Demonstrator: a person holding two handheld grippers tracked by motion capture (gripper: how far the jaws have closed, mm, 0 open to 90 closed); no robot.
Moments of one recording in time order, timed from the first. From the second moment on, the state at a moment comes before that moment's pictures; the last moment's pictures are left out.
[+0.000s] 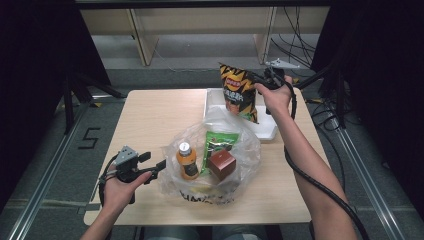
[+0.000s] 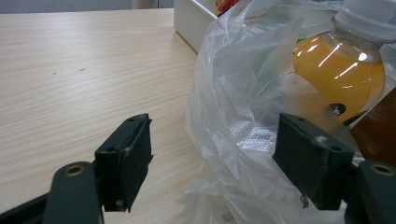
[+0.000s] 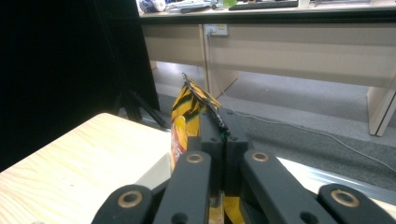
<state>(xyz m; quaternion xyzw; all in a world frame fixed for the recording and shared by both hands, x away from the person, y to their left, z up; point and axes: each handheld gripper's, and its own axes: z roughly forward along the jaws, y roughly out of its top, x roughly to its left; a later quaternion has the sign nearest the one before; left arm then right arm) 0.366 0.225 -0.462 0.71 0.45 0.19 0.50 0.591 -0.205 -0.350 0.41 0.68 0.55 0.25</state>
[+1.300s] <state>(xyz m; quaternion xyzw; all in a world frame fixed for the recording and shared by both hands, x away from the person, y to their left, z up) 0.366 0.225 -0.463 0.71 0.46 0.19 0.50 0.605 -0.220 -0.371 0.46 0.69 0.48 0.30</state>
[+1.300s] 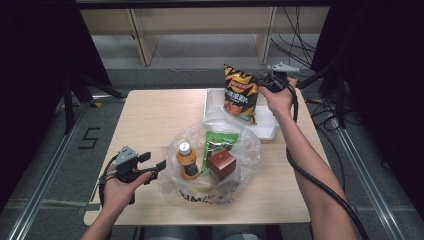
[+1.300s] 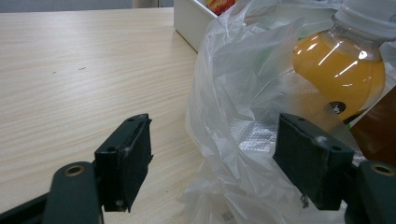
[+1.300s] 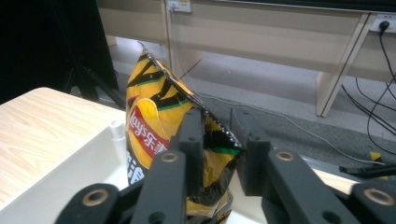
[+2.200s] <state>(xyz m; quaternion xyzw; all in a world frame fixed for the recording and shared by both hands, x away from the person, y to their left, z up) 0.365 0.225 -0.461 0.71 0.46 0.19 0.51 0.565 -0.228 -0.385 0.53 0.65 0.47 0.28</state>
